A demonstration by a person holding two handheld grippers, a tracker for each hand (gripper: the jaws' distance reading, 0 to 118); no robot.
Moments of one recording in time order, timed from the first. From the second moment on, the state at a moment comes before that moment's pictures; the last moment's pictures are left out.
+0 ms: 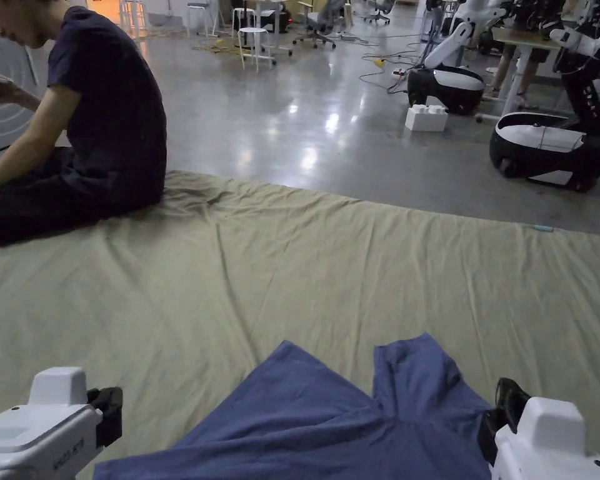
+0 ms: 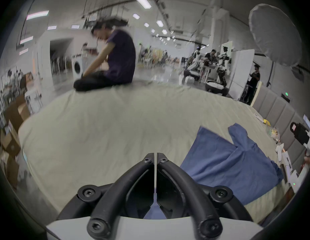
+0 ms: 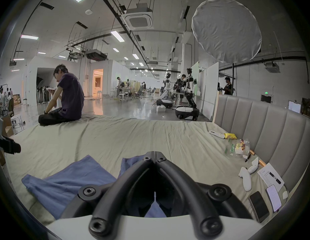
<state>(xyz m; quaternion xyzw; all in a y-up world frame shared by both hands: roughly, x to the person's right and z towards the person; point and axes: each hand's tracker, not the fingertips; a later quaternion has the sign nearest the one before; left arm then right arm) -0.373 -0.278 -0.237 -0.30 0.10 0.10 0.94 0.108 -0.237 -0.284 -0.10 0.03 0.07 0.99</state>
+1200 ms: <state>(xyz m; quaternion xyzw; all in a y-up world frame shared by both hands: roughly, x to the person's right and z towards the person) -0.379 -0.347 -0.250 -0.43 0.08 0.12 0.89 0.122 -0.273 -0.296 -0.18 0.04 0.07 0.98</state>
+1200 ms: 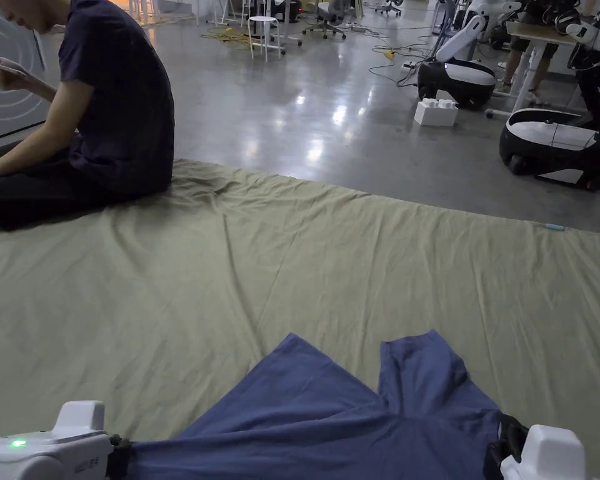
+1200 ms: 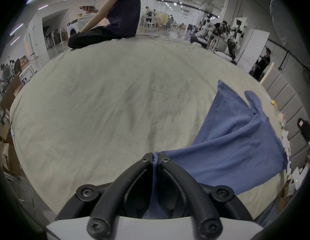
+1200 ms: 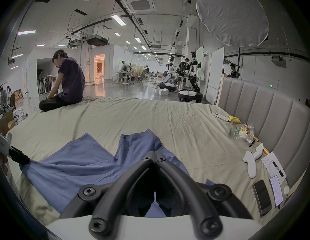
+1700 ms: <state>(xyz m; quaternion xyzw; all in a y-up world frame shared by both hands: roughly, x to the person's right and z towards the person) -0.366 -0.288 -0.241 -0.35 0.06 0.14 0.92 0.167 -0.298 -0.458 -0.36 0.05 0.10 0.92</state>
